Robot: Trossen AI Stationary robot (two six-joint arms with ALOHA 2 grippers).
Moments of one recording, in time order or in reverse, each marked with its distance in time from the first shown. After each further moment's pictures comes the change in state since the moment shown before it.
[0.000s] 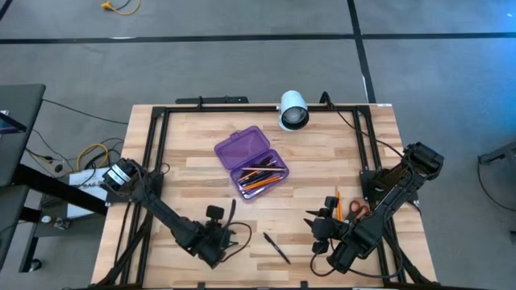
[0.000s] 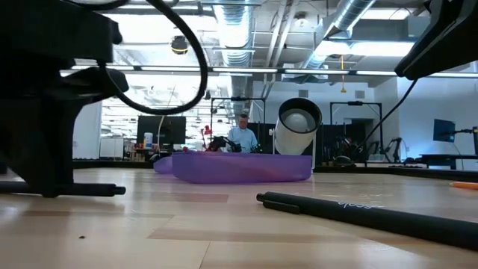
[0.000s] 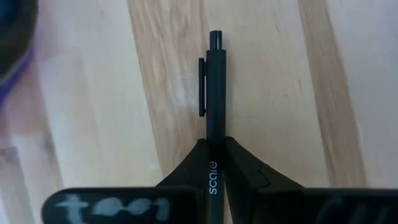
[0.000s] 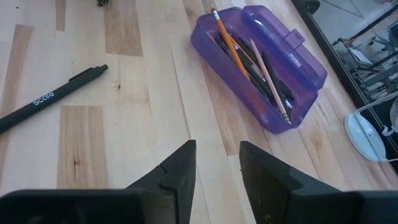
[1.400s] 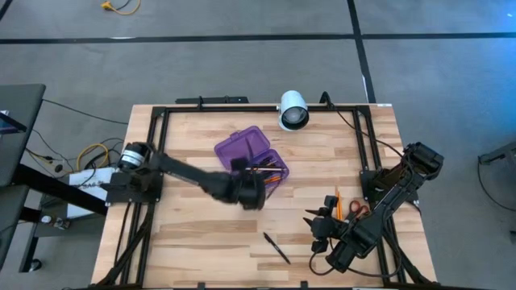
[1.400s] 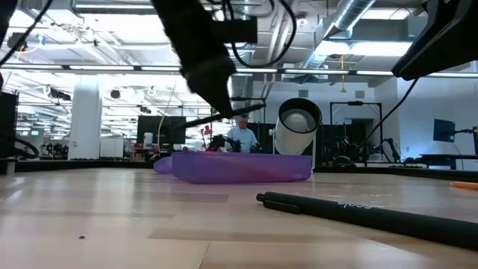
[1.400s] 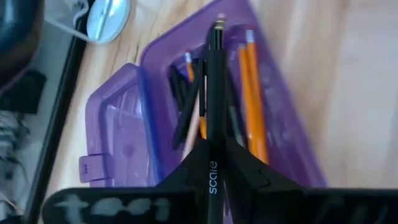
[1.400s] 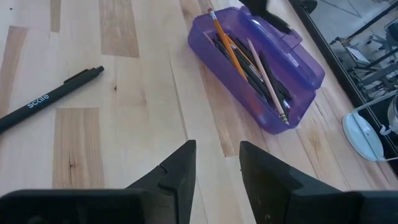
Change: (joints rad) left arm 0.447 -0.002 0.273 -0.014 -0.289 0.190; right arm -0.010 0.000 0.000 0.000 0.004 0.000
